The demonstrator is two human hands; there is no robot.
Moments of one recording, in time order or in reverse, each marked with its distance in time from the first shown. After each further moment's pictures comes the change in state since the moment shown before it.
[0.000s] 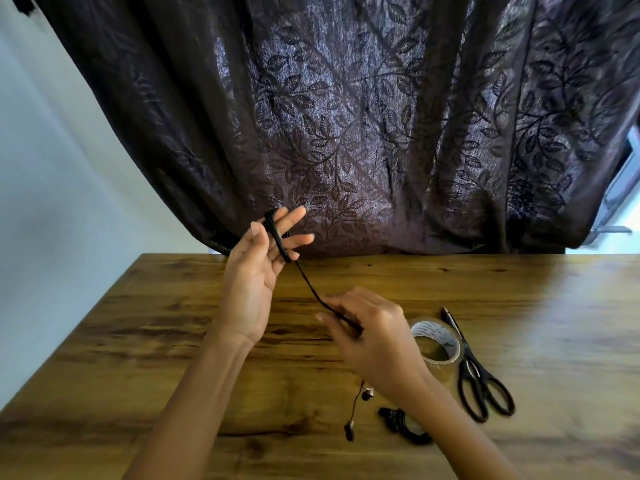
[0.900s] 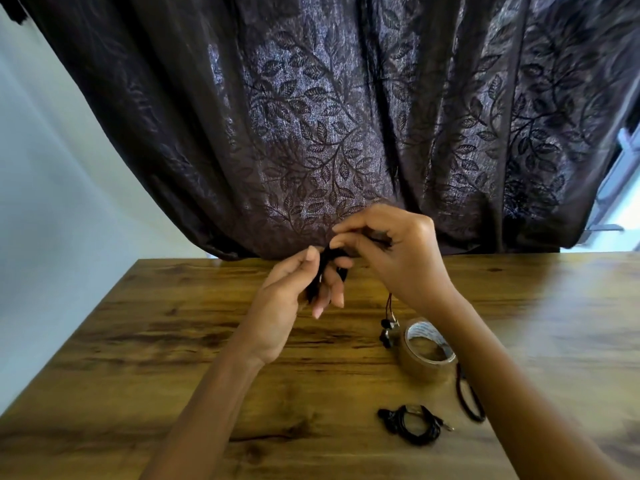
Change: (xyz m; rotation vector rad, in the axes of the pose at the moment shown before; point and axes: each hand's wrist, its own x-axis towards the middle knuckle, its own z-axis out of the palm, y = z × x) left_hand -0.020 0.000 0.025 0.175 -0.292 -0.133; right_hand 0.072 0.004 -0.050 0.131 0.145 -0.188
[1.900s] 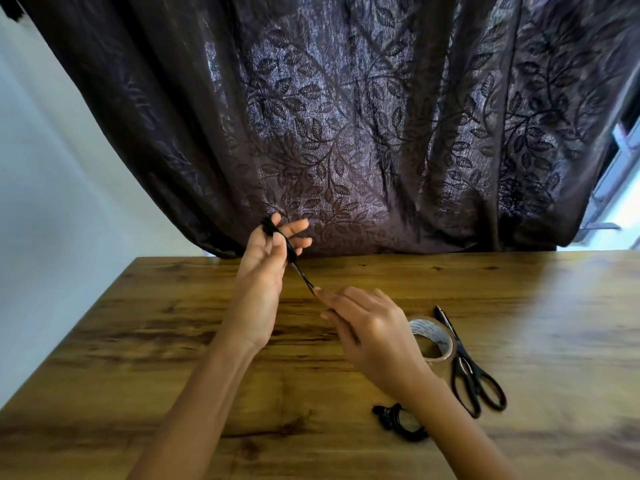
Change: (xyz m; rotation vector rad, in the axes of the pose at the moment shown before) left_hand 0.014 -0.013 -0.014 -0.110 0.278 0.169; right_hand -0.083 0.001 0.032 -0.311 -0.169 -0.045
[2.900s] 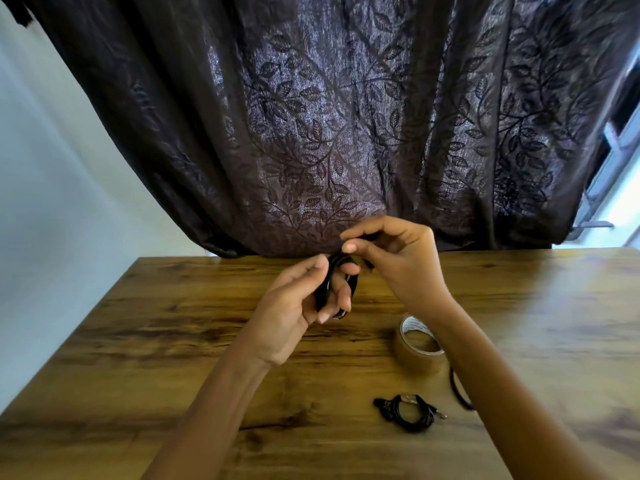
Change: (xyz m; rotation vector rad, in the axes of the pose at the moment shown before) left_hand -0.033 0.021 0.022 -0.058 -0.310 -0.314; right_hand 0.054 0.010 -0.040 0.900 0.146 0.357
